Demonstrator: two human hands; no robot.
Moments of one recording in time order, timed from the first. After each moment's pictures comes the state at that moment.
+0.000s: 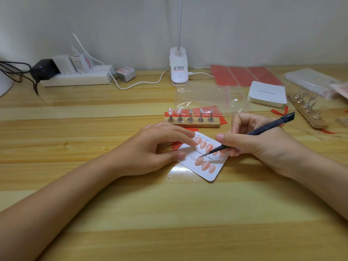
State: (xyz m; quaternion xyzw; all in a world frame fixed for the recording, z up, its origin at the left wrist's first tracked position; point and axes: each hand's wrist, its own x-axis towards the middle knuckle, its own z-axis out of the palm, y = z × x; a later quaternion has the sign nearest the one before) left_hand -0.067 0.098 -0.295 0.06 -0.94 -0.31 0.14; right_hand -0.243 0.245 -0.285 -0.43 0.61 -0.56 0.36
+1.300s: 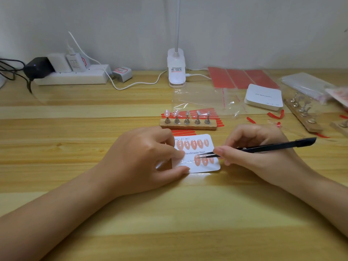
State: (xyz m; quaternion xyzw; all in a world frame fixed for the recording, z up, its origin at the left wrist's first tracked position) left_hand -0.056 0.119 -0.290 0.06 -0.97 -0.07 0.22; right_hand -0.232 0.261 -0.284 -0.54 0.63 -0.52 0.22
